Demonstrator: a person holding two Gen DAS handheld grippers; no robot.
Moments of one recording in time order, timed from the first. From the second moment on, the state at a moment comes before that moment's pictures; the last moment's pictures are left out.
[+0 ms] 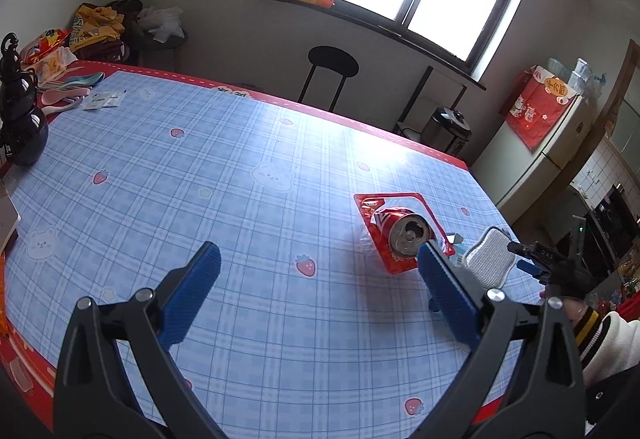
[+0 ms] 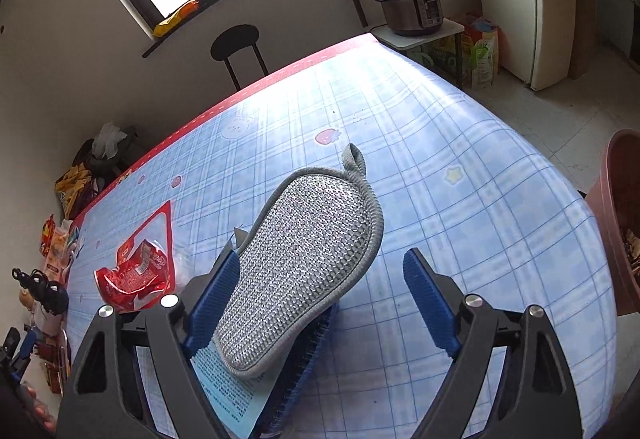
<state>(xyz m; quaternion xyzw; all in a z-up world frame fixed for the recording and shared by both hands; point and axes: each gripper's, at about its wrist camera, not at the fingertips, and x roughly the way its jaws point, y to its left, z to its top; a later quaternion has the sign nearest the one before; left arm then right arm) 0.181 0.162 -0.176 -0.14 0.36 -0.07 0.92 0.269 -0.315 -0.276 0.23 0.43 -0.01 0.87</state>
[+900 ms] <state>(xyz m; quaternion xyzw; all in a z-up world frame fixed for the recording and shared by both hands) 0.173 0.118 -0.175 -0.14 0.37 -0.11 0.91 0.213 -0.310 -0.211 0.22 0.37 0.07 0.90</state>
